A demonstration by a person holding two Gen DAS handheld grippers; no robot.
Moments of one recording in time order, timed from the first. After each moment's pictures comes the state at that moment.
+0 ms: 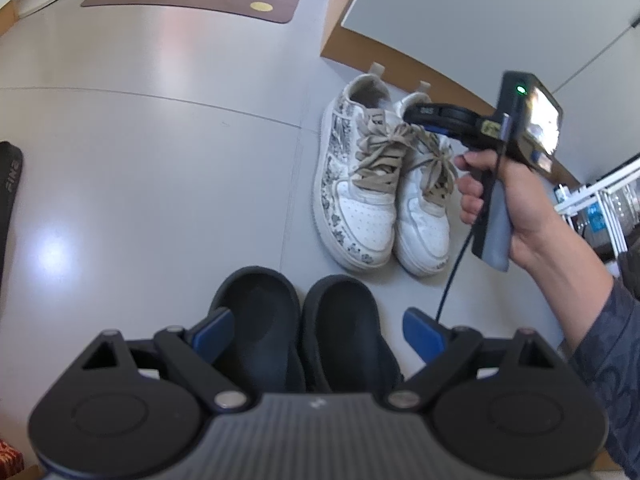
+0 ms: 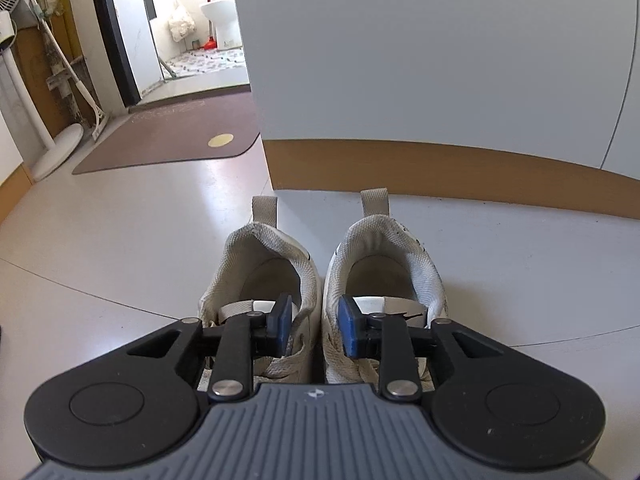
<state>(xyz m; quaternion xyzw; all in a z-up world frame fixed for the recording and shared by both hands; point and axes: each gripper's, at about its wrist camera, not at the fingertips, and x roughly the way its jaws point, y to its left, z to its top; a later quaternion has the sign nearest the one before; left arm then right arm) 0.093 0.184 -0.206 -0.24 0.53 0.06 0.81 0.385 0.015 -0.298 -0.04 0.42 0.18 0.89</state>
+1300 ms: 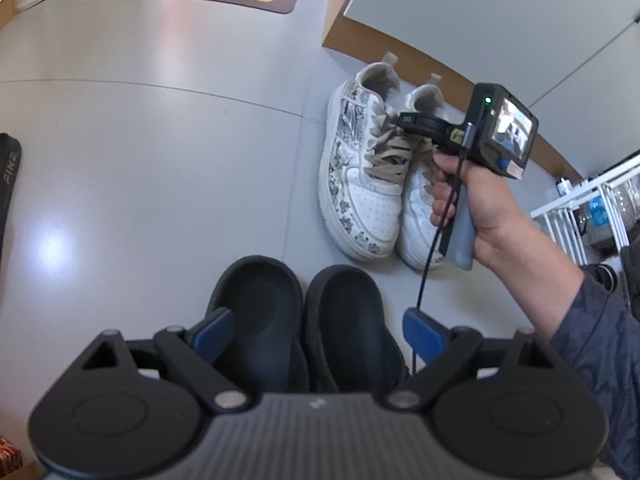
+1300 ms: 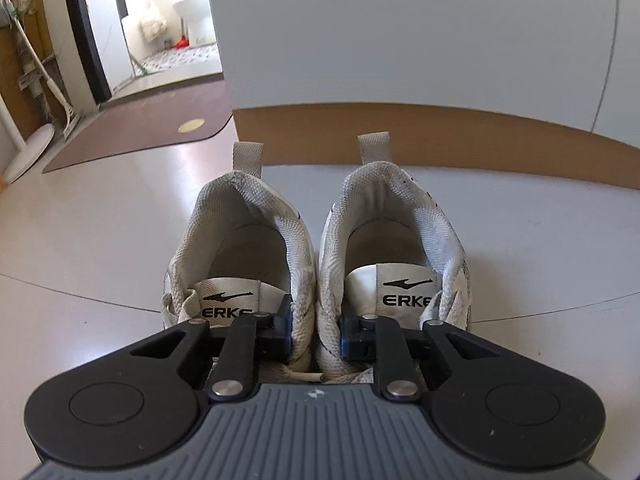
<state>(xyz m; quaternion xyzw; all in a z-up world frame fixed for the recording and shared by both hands) 0.093 0.187 -0.212 -0.24 0.54 0.06 0.80 0.375 0.017 -0.333 -0.03 0.40 0.14 0.90</state>
